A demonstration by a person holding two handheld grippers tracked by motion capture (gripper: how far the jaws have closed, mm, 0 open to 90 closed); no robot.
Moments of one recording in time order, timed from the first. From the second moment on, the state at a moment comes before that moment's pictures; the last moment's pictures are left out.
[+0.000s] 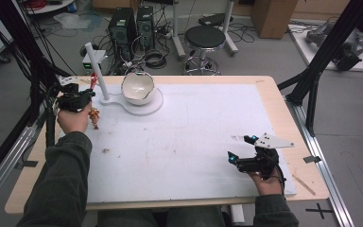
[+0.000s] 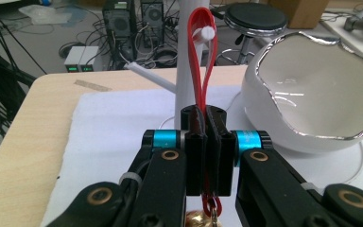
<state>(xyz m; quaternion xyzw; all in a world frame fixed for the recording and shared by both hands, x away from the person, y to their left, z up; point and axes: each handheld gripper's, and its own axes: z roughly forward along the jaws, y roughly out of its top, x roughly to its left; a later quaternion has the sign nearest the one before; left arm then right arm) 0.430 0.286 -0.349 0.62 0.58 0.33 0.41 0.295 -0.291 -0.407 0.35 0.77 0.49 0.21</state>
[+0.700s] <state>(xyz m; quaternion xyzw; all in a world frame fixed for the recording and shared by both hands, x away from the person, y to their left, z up) 0.425 0.287 -0.349 0.63 0.57 0.32 0.42 0.294 -0.290 -0.407 0.35 0.77 0.49 0.21</state>
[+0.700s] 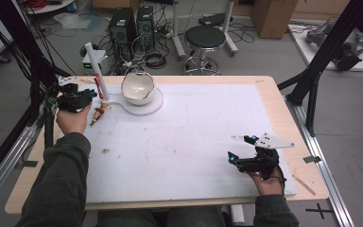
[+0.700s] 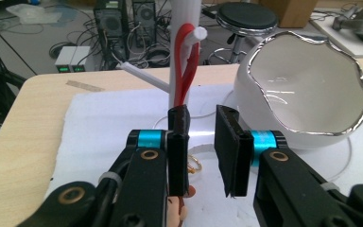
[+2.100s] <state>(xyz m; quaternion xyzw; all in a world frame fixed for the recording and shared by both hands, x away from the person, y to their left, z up) 0.394 0.260 -0.342 0.69 0.48 0.28 0.47 0.295 -0.290 -0.405 0.34 0.77 0.50 0.21</state>
